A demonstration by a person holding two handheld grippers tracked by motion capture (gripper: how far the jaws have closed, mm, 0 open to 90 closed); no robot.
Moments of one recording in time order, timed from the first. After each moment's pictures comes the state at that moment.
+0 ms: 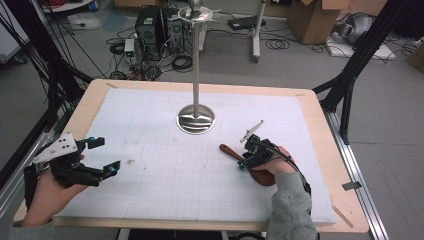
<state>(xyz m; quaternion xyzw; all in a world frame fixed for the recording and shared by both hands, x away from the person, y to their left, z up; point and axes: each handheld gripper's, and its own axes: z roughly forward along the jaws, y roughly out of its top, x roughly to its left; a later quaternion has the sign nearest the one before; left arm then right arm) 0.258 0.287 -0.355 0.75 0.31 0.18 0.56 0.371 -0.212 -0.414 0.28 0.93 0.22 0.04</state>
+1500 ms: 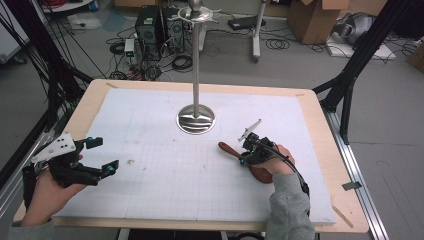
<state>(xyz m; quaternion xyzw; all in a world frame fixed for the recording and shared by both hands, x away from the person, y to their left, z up) 0.259 0.291 -0.358 0.75 0.32 0.19 0.56 0.369 -0.206 -0.406 0.28 0.94 0.20 0.07</state>
